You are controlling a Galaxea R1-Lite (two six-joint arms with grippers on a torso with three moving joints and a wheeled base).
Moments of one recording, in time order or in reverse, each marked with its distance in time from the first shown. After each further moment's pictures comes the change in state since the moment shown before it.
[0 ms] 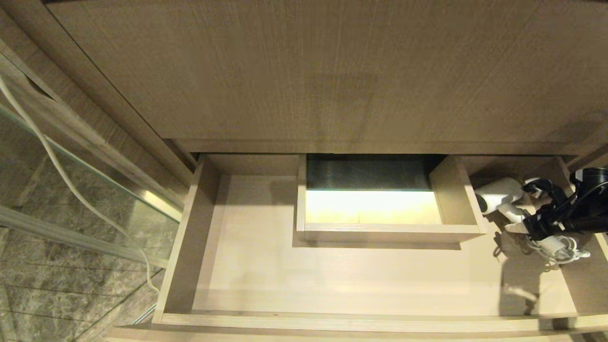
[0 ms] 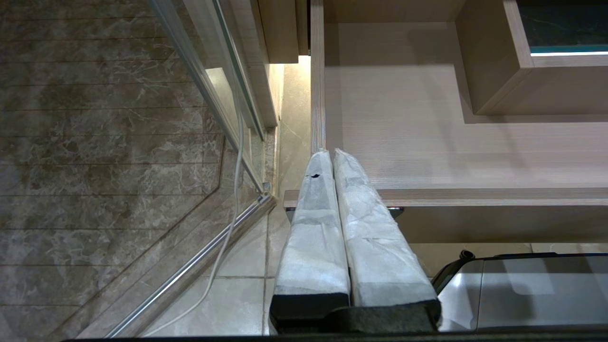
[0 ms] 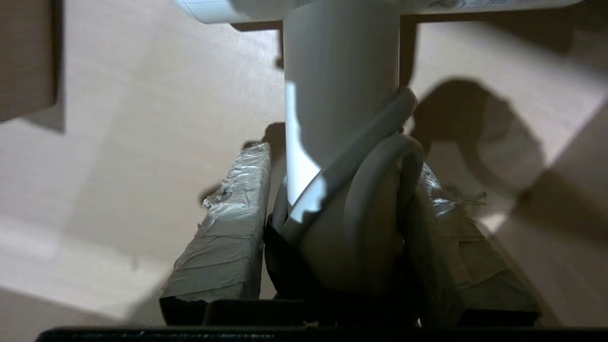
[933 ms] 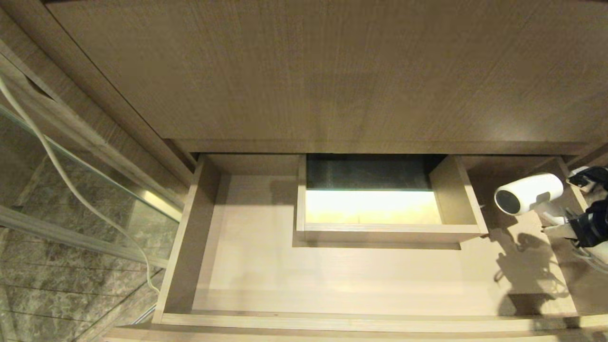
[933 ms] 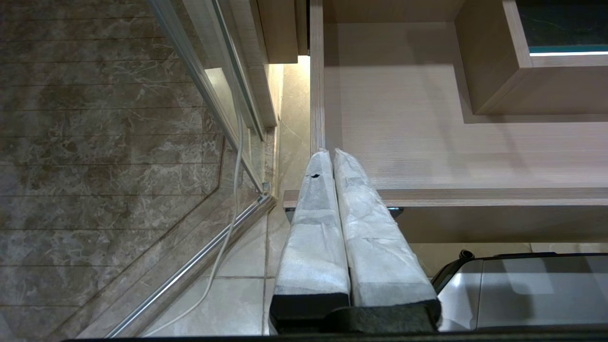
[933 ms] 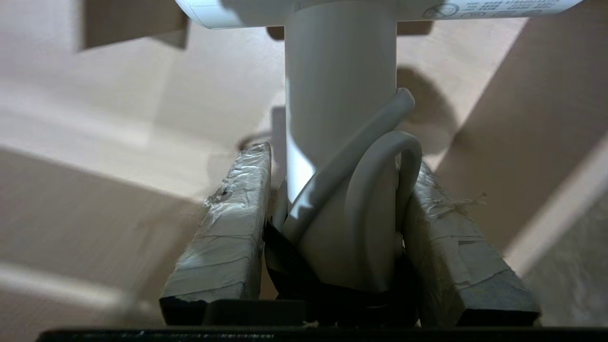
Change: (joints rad) left arm 0.000 0.000 0.000 0.000 0.000 0.000; right arm -0.062 -0.423 0.253 0.182 -0.002 -0.034
